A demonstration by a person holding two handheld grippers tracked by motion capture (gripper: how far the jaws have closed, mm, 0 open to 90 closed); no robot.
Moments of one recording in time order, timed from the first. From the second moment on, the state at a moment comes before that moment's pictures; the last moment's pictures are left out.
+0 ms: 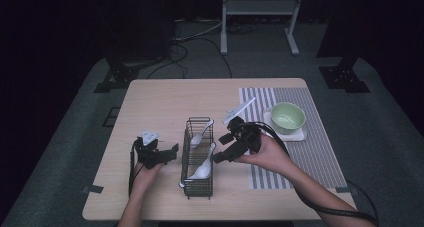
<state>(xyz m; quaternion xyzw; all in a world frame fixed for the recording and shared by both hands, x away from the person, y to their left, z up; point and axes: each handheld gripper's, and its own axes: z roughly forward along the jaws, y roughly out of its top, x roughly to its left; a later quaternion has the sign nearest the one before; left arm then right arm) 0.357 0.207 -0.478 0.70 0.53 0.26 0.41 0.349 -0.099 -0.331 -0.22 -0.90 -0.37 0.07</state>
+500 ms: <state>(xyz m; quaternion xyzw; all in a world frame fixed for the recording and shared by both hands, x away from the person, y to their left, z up) 0.357 0.207 -0.479 0.70 0.53 0.25 0.41 0.355 -0.093 -0.330 -0.22 -0.90 -0.36 0.06</state>
